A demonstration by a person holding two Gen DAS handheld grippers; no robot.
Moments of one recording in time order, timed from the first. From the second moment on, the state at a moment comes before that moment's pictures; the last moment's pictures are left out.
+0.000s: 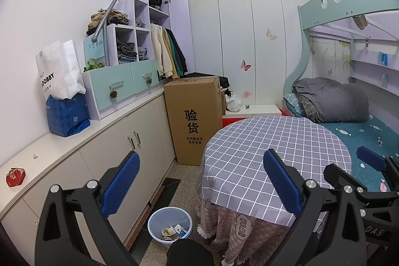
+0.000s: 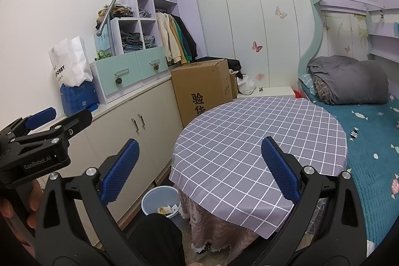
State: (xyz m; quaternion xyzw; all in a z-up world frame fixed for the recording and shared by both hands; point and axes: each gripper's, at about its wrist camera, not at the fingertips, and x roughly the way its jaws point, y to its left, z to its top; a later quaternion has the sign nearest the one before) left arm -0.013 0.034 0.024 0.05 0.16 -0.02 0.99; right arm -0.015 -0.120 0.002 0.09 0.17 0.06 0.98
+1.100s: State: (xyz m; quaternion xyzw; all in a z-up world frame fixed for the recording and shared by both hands) left arm 0.011 0.035 0.004 0.06 0.19 -0.03 0.98; right arm 0.003 -0.133 -0.022 0.11 0.20 0.05 0.97
